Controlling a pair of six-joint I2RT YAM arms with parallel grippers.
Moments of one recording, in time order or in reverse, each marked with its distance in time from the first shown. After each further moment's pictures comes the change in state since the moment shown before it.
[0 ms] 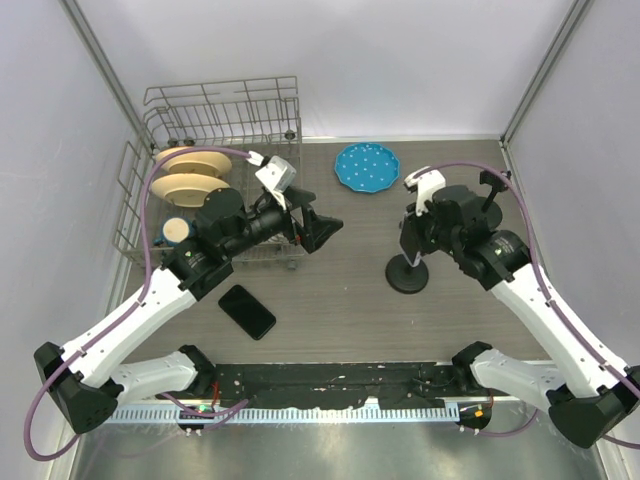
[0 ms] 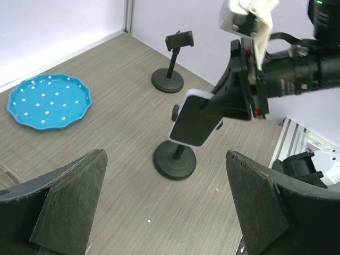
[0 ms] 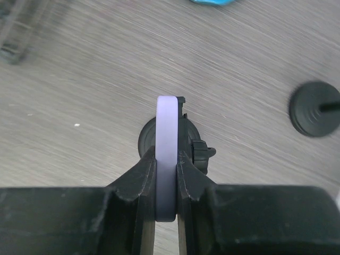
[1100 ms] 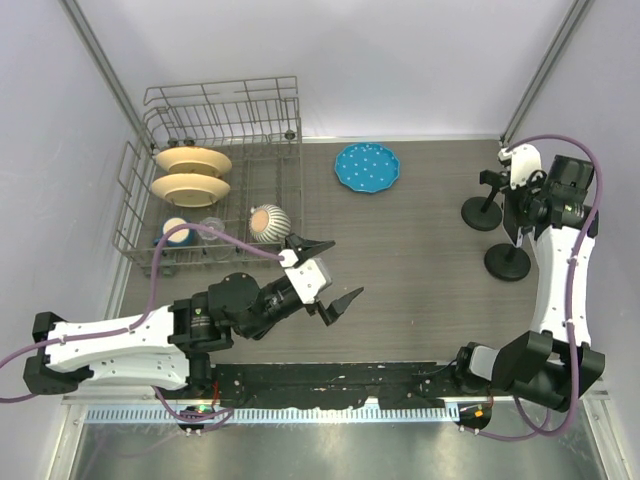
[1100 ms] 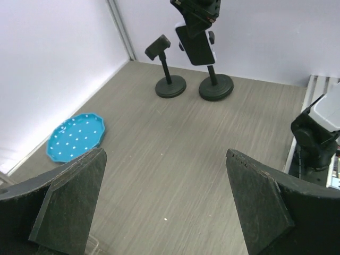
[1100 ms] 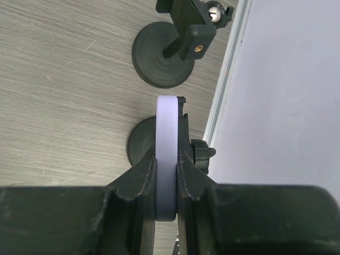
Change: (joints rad) left arm -0.657 -0.140 -0.158 0.104 -0.595 0.420; right arm -0.938 0.203 0.137 -0.044 -0.360 -0.629
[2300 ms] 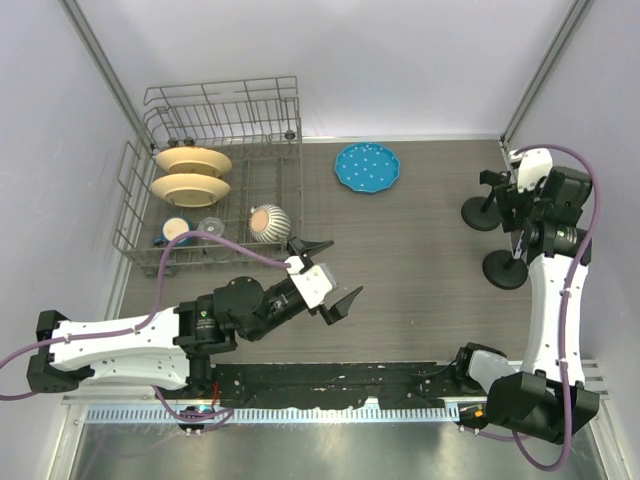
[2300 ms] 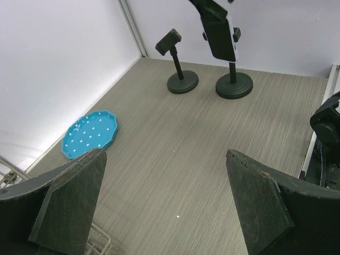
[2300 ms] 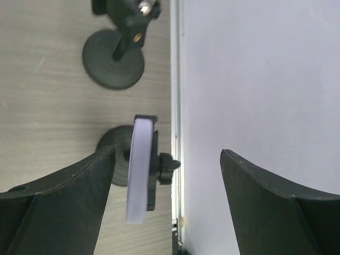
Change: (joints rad) left arm -0.015 0.008 -0.037 0.045 -0.066 0.071; right arm 0.048 -0.161 -0.128 0.126 0.226 0.082
